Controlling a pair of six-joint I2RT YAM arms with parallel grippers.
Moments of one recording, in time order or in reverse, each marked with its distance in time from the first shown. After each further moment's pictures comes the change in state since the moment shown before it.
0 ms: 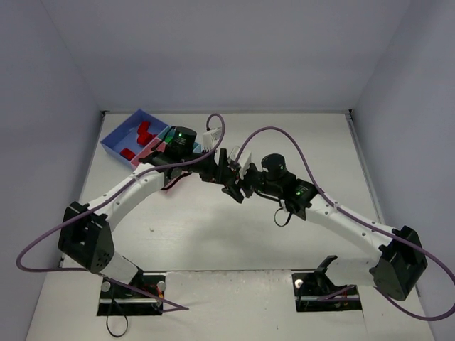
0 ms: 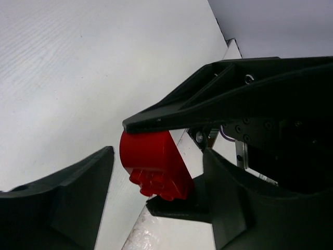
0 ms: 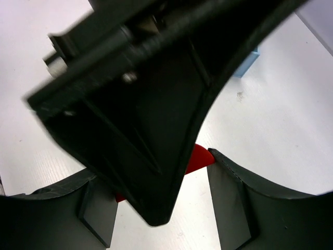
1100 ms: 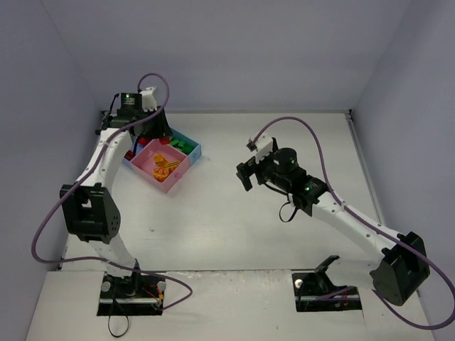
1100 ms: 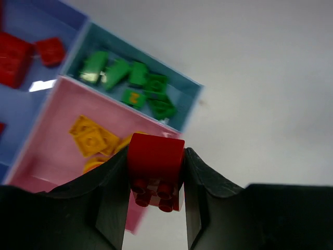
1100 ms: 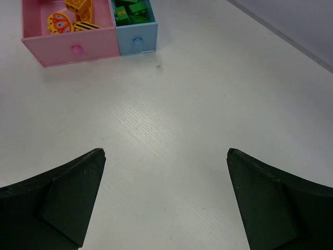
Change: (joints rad) left arm 0.434 0.203 0.372 -0.268 -0.418 0.277; right arm -0.108 -0.029 -0.001 -0.026 0.249 0.098
